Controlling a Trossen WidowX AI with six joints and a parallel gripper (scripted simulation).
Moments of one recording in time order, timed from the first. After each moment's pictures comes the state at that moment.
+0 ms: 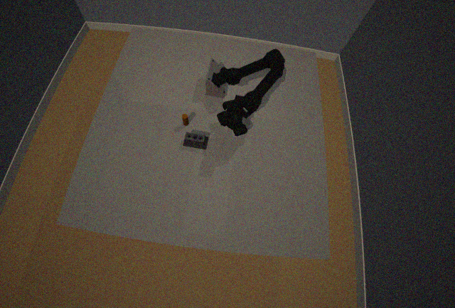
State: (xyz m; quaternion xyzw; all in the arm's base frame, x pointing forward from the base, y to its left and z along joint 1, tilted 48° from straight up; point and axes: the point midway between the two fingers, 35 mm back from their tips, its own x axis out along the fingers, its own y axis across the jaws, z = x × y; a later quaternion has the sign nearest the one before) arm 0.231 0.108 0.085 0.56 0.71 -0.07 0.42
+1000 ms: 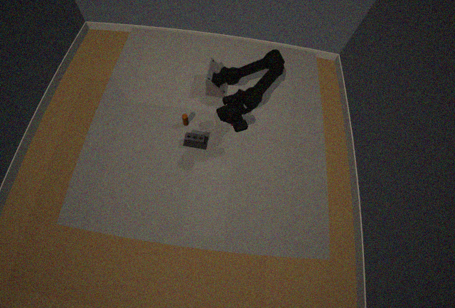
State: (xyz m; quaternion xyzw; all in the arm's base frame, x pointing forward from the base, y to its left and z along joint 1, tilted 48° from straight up) arm 0.236 0.067 0.116 0.56 0.71 -0.08 0.42
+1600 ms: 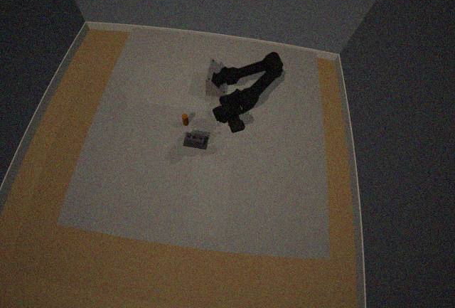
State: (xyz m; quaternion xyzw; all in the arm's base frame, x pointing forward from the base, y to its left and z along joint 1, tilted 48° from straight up) arm 0.251 0.042 0.119 0.57 0.71 -0.08 0.41
